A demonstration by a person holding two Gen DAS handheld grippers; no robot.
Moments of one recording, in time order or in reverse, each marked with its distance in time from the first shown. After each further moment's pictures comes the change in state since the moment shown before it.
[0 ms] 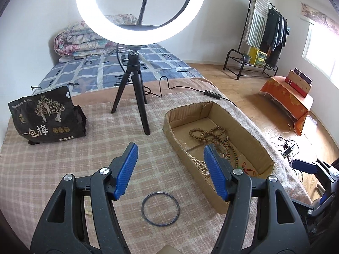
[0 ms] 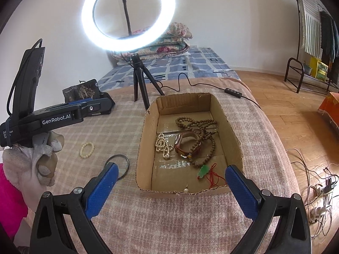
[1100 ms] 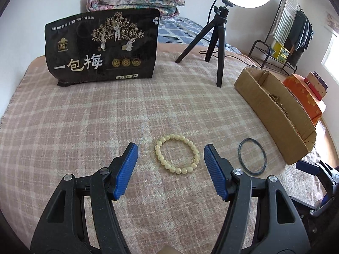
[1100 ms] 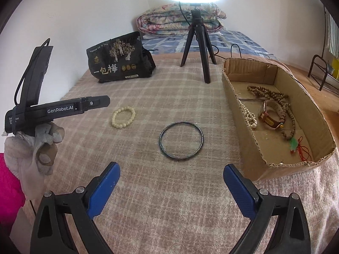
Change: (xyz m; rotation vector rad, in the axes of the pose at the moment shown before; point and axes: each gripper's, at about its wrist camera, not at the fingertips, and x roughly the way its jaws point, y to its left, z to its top) left arm 0.015 0.160 -0.096 -0.130 0.145 0.058; right arm 0.094 0.127 -0.051 -0.069 0.133 0.059
